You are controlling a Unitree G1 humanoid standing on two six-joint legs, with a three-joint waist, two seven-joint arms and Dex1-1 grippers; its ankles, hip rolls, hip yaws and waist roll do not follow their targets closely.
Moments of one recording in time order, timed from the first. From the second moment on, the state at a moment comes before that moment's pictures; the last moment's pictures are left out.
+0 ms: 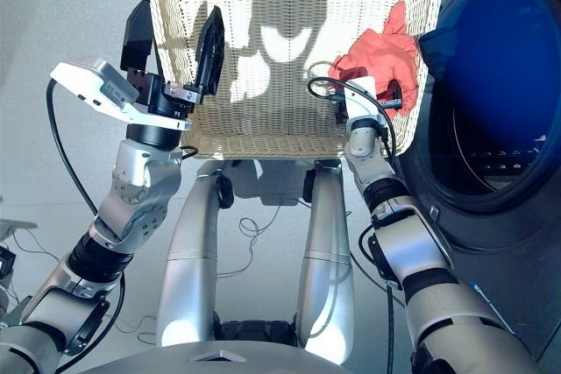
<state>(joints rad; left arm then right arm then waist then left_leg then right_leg) -0.49 0.42 -0.43 -0.28 -0.53 -0.35 0.24 -0.91 -0.40 0.36 1.13 0.18 -0.26 -0.38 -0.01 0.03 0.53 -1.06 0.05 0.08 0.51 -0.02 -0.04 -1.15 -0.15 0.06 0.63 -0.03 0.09</state>
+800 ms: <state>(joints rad) -0.51 0.43 -0.43 -0.28 -0.53 -0.34 0.23 -0.90 -0.40 0.40 1.09 0.22 -0.29 -0.35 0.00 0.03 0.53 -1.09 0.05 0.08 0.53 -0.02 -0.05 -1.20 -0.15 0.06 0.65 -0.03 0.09</state>
